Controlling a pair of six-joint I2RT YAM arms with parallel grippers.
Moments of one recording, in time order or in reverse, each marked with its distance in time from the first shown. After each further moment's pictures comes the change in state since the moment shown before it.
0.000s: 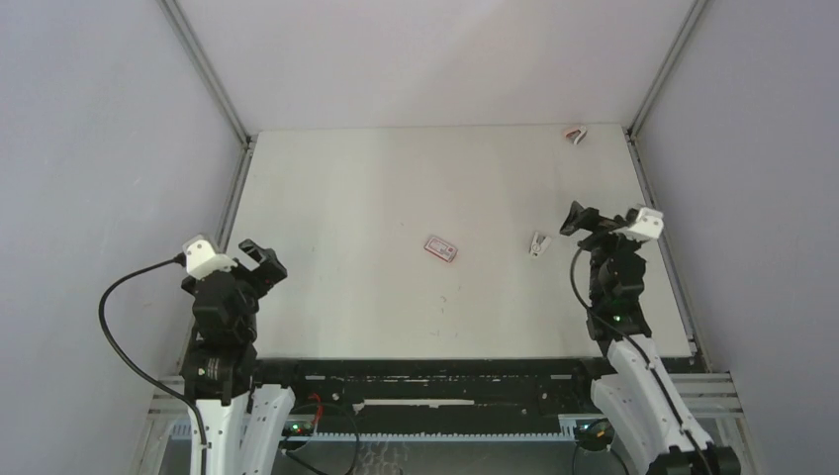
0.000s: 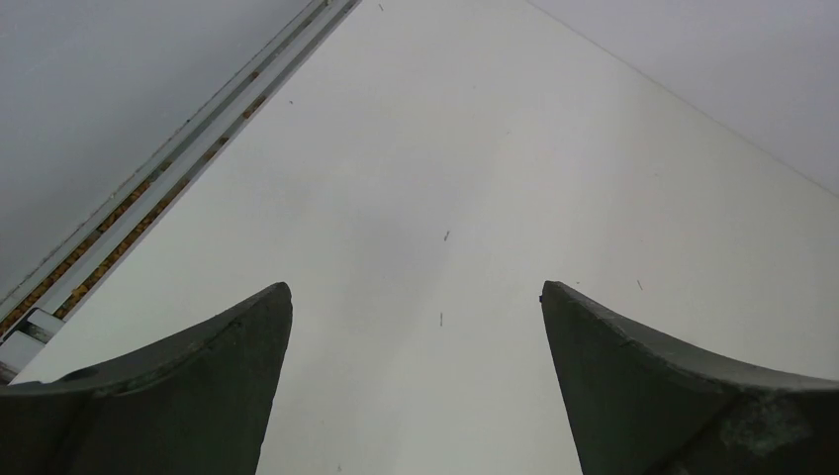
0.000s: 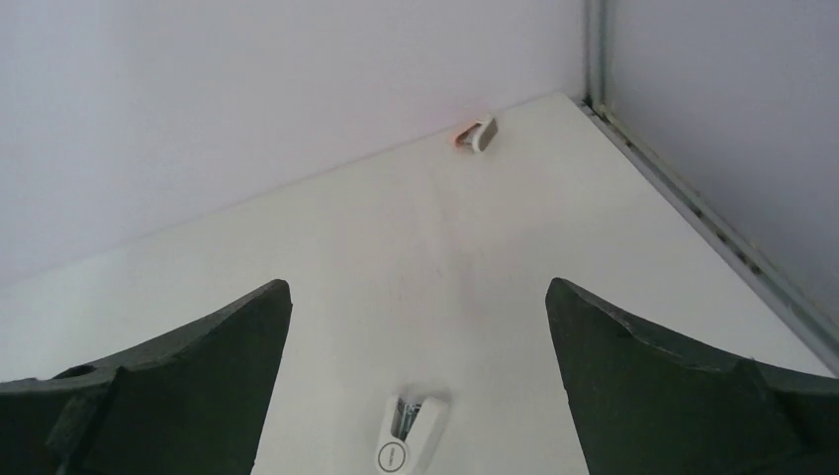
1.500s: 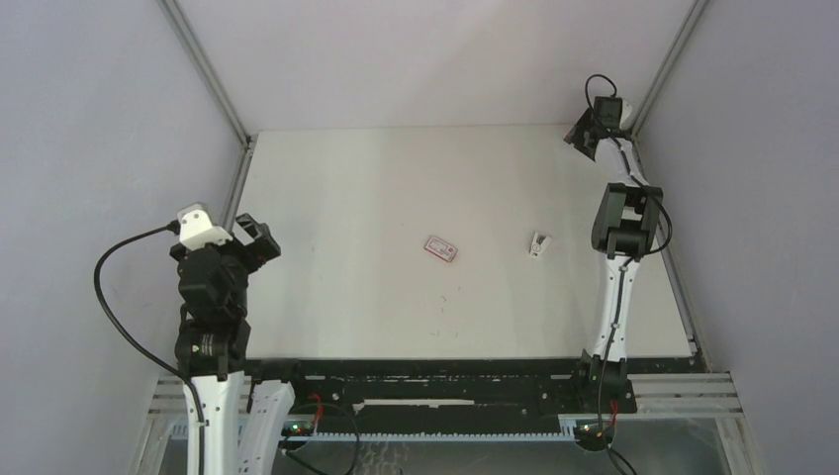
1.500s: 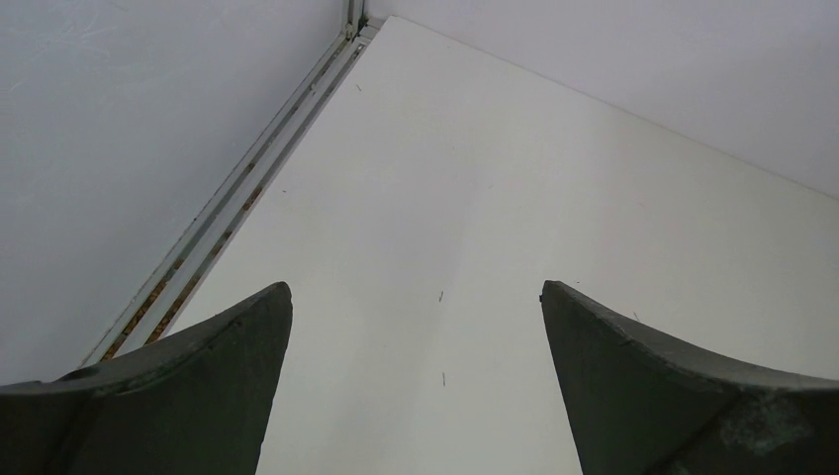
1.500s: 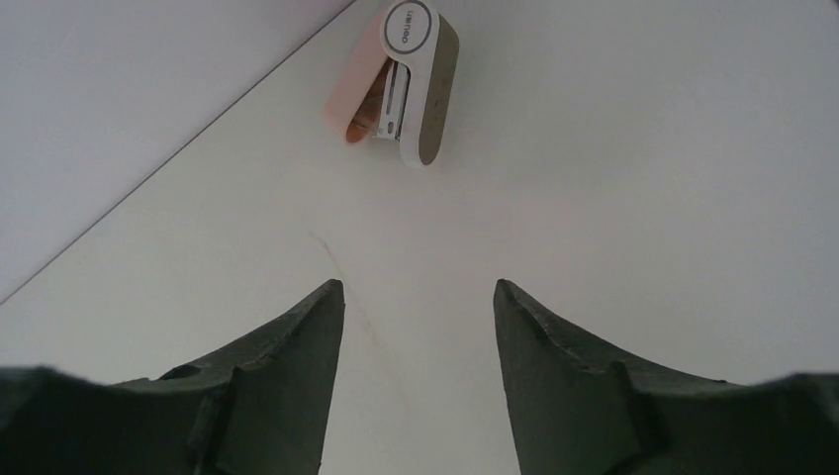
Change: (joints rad) left arm 0.072 0.156 0.115 0.142 0.116 0.162; right arm -0.255 1.756 1.868 -0.887 -0.188 0.306
